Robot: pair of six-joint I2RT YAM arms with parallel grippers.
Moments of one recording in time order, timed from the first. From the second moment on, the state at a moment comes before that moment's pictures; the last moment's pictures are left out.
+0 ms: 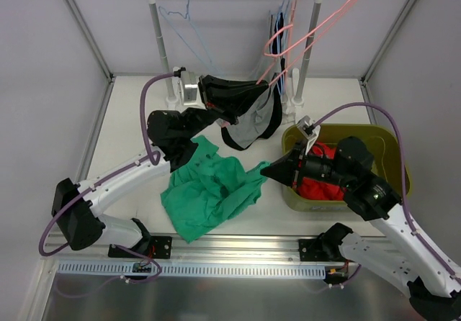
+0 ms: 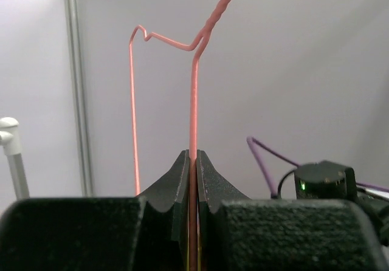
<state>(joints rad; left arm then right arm) -0.83 1.34 1.18 0.98 0.38 -0.37 0.71 0.71 0.93 -0.37 -0.55 0.47</state>
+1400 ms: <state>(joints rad) -0.57 1.54 1.62 0.06 -0.51 -0.52 0.80 0.65 0.74 -0.41 -0.26 0.49</state>
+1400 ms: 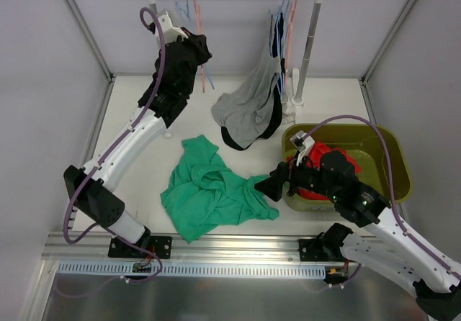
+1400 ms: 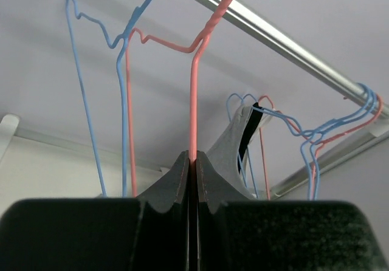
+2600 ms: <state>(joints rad) -0.46 1.61 1.64 -0.06 -0.26 -0.63 0.80 0.72 0.73 -0.43 -0.24 0.45</state>
